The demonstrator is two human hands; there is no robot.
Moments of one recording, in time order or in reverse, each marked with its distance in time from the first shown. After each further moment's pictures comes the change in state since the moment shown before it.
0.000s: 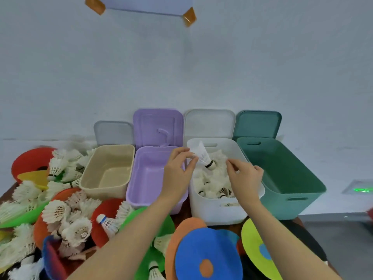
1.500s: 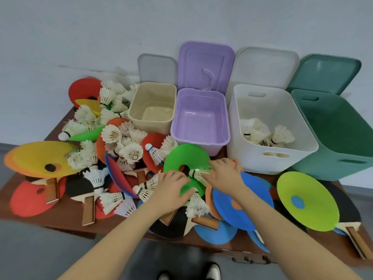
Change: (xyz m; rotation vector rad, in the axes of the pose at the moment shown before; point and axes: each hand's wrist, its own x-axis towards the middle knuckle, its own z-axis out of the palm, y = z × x) left_hand -0.180 -0.083 -0.134 0.772 -0.703 -0.151; right_hand -0.154 -0.050 0.075 -0.324 -0.912 -0.332
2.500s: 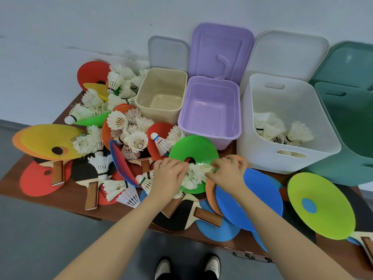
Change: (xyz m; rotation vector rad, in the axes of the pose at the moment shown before) left_hand 0.008 -0.013 0.025 -0.067 0.555 -0.103; right_hand 0.006 -0.004 0.025 0.179 -0.001 0.124
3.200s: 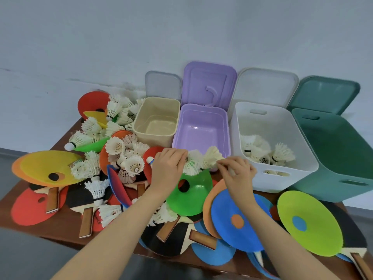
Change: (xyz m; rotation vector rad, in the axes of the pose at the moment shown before) left_hand 0.078 0.025 -0.039 -0.066 0.198 0.091; right_hand -0.013 -0.005 -0.062 0.487 0.623 -0.189
